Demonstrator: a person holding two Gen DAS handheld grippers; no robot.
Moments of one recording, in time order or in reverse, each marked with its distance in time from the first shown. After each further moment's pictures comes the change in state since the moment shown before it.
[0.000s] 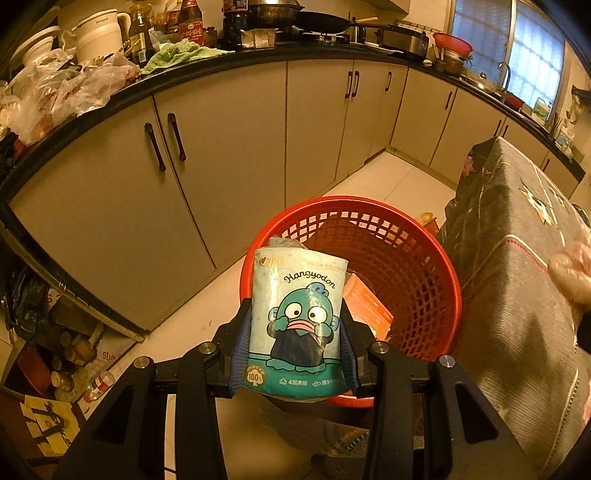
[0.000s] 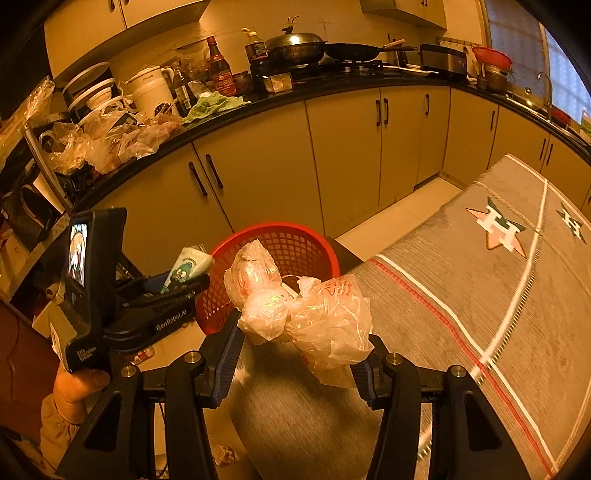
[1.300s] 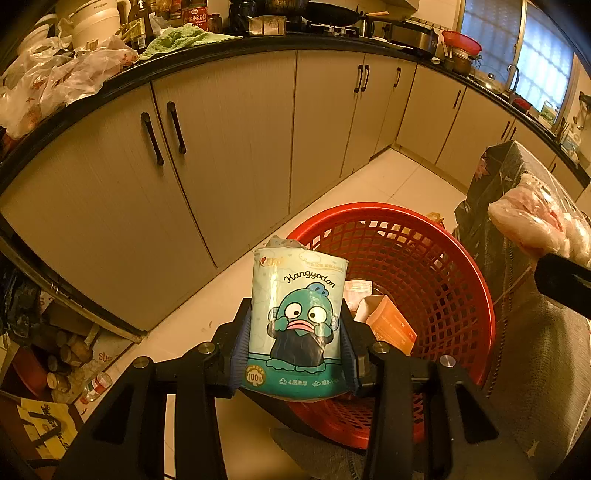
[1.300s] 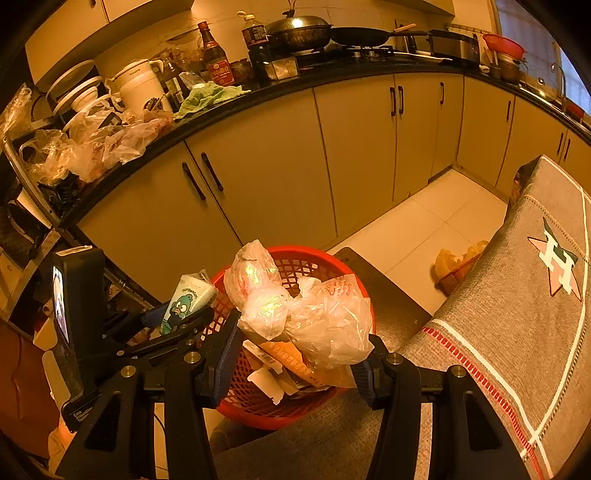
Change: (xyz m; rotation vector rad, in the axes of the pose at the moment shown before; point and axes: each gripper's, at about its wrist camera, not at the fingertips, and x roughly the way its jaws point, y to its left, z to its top) left arm 0.035 0.014 0.014 -0.018 0.021 -0.005; right arm 0.075 0.009 0.048 0.021 0.042 0.022
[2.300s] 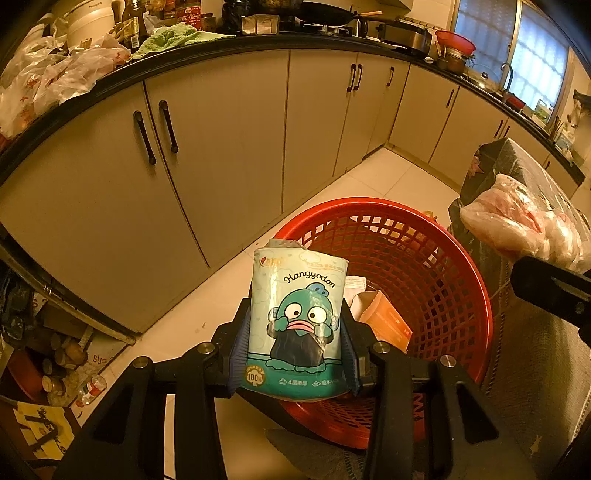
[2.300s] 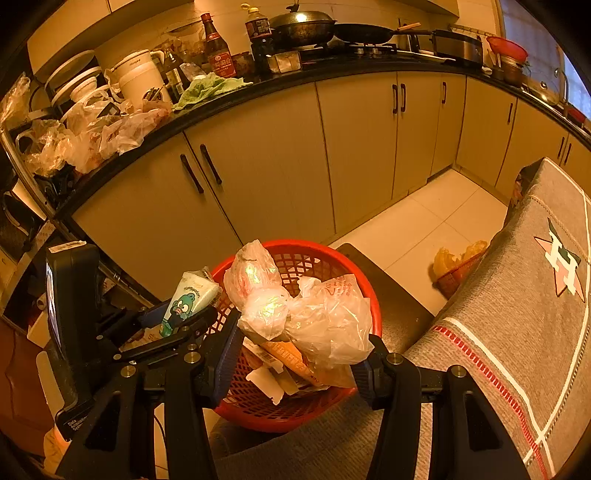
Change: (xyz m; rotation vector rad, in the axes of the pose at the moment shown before) left arm 0.002 0.005 -0.001 0.013 -0.001 -0.032; right arm 0.012 0.010 -0.002 -0.025 0.017 -0.016
